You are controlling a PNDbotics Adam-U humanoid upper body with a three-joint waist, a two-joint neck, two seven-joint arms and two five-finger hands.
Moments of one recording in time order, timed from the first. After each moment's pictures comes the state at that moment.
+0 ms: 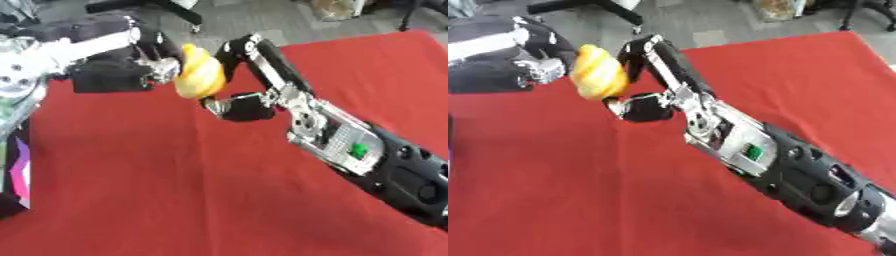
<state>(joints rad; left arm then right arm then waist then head) -1.24 0.38 -0.68 -1.56 -0.32 0.26 -0.58 -0.55 -0.75 0.45 -1.99 0.08 0.41 -0.32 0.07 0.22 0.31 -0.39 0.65</state>
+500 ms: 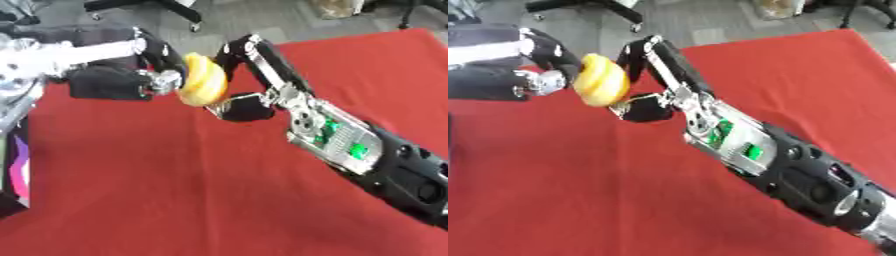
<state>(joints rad) -1.22 0.39 -0.66 -1.56 -0.28 0.25 -0.68 -0.55 -0.75 0.46 -1.98 0.08 0.42 -0.32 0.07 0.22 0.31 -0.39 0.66</state>
